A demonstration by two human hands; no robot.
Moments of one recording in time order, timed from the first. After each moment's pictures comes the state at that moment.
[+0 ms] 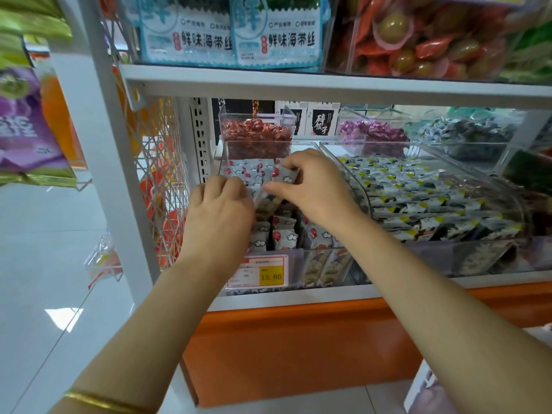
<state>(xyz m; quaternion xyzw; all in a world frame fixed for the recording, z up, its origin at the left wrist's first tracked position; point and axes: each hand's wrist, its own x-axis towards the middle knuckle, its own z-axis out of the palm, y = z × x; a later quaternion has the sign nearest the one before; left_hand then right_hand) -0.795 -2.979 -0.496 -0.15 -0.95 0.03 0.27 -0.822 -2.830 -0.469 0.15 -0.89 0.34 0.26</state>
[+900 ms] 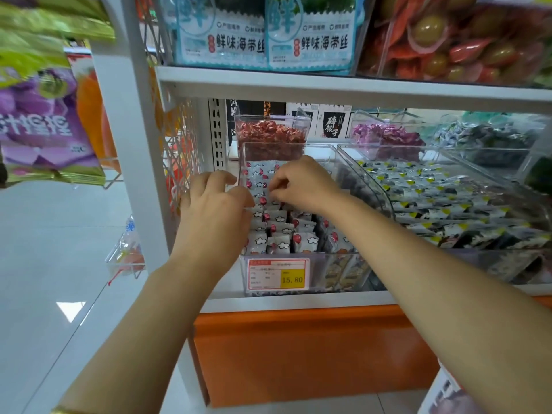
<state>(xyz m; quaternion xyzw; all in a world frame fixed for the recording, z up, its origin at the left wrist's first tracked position) -0.794 -3.008 -0.489 -0.10 -0.95 -0.15 0.25 -0.875 -2.852 -0.473 0.18 -0.96 0.18 0.12</state>
